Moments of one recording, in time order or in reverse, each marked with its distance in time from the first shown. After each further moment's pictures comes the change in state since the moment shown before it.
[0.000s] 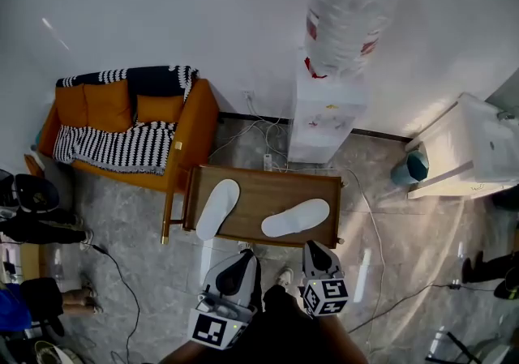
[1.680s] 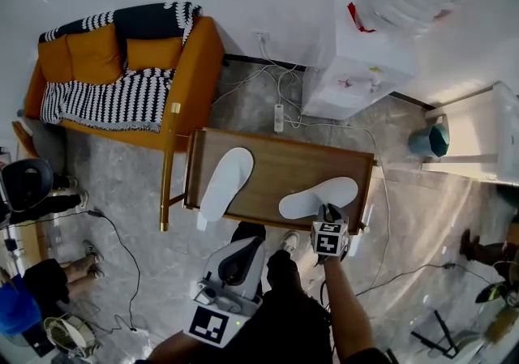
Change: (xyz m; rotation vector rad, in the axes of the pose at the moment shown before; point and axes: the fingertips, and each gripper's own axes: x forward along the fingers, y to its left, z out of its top) left arm 0.049 0.096 -0.060 -0.107 0.094 -0.011; right arm 0.175 -0.096 -0.172 -0.169 0.557 -0.286
